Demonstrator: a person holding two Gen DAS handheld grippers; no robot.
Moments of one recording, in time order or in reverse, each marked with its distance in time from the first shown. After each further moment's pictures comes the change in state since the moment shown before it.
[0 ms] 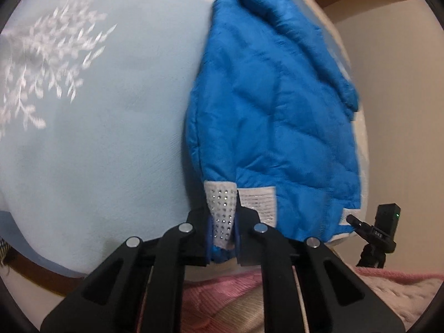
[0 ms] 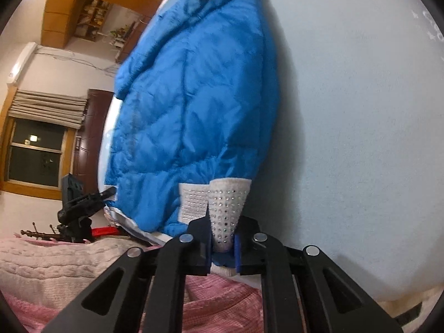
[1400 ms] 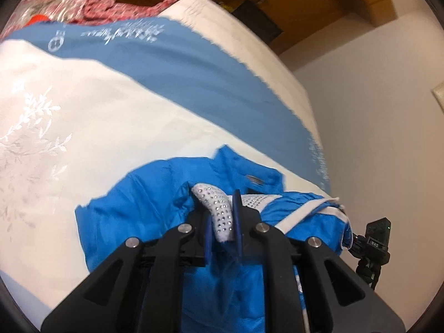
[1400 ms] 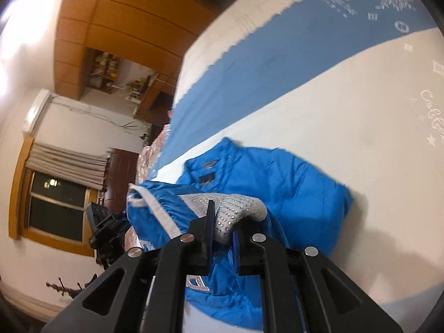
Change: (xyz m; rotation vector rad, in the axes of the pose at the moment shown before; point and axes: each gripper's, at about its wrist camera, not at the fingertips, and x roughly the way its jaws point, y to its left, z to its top) left arm 0.059 -0.107 0.383 0.057 -0.200 -0.123; right arm 0.005 0.038 0.397 0.073 -0.171 0.069
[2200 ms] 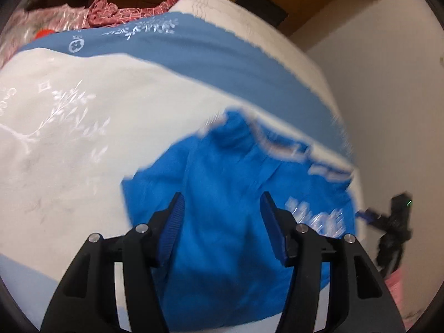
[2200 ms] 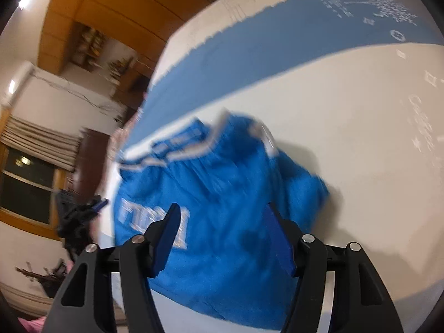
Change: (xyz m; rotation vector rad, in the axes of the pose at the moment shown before) left arm -0.032 0.012 -0.050 0.147 0.057 0.146; right arm 0.000 -0.002 -0.046 -0.131 0.041 -0.204
